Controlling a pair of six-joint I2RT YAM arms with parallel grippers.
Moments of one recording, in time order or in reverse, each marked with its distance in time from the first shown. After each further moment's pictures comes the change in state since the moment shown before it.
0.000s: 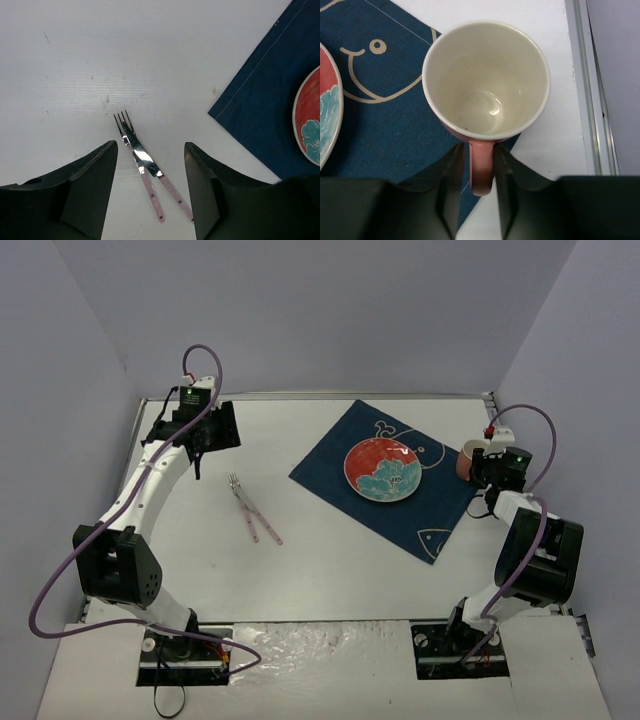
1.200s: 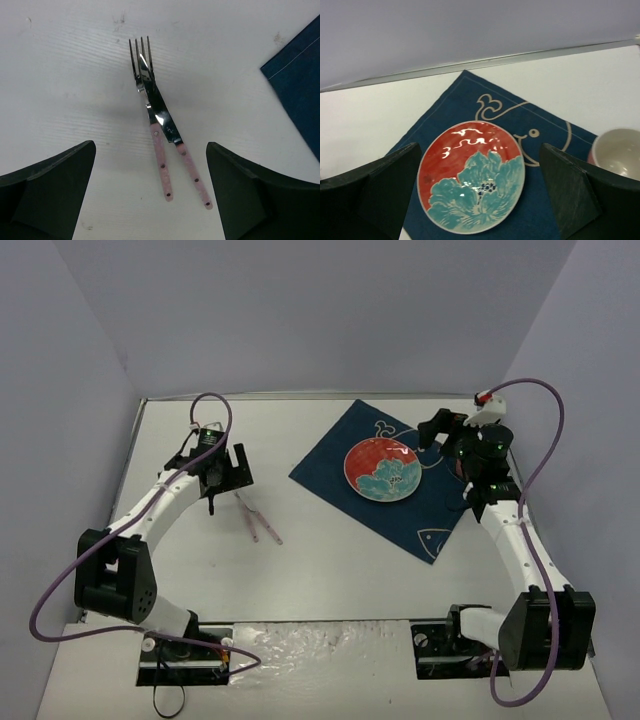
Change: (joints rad) left arm -0.067 -0.065 -0.317 0.044 -0.122 -0.152; right arm 0.315 -0.381 0.111 -0.132 0.082 0.469
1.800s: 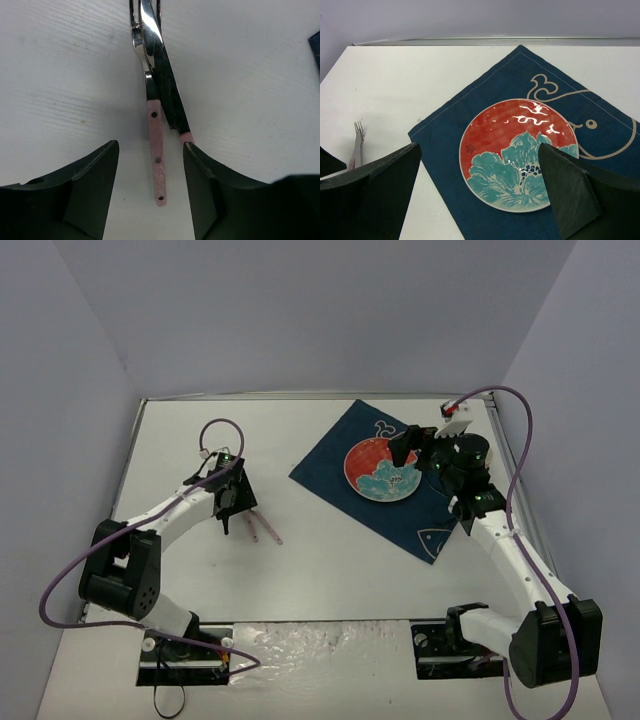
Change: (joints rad) left arm -0.076 0.009 -0.229 0.146 -0.057 -0.199; right arm 0.194 -0.066 -0.053 -0.035 -0.037 -0.023
